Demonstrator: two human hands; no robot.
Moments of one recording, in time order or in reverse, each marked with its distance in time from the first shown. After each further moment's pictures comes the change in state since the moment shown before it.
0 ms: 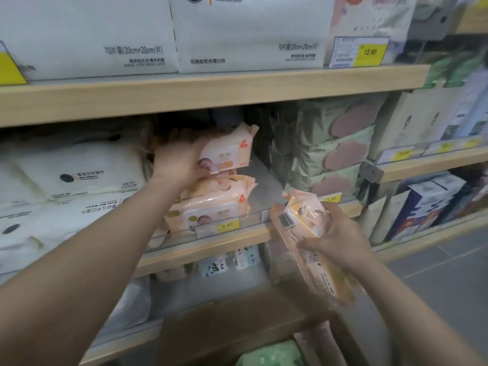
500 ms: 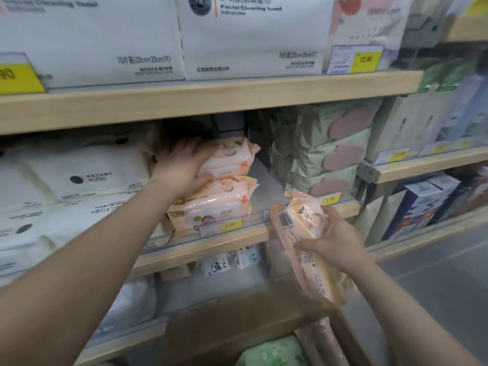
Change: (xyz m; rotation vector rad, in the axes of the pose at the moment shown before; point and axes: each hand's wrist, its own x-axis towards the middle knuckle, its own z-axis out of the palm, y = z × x) left_hand -0.009 -0.015 0.007 -0.012 -0.066 0.122; right_hand -0.006 0.001 0.007 0.066 -0.008 0.036
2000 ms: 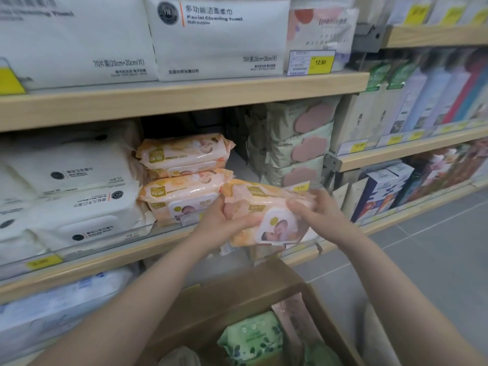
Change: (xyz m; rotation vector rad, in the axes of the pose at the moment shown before) left_hand -0.100 0.130 -0.011 -1.444 -0.368 -0.283; right_hand -0.021 0.001 -0.048 0.237 -0.047 -0.036
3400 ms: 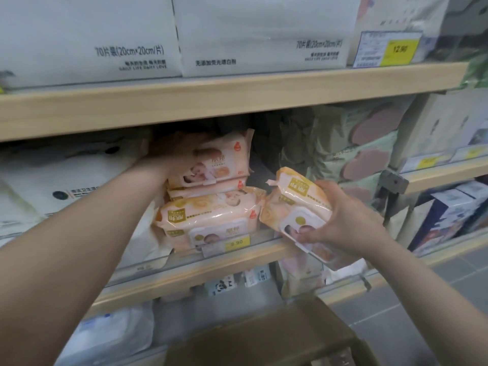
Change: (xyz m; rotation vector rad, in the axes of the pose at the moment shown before) left_hand 0.150 0.041 -0.169 1.199 0.258 0.184; right_hand 0.082 -0.022 0.040 -0.539 0.045 -0.223
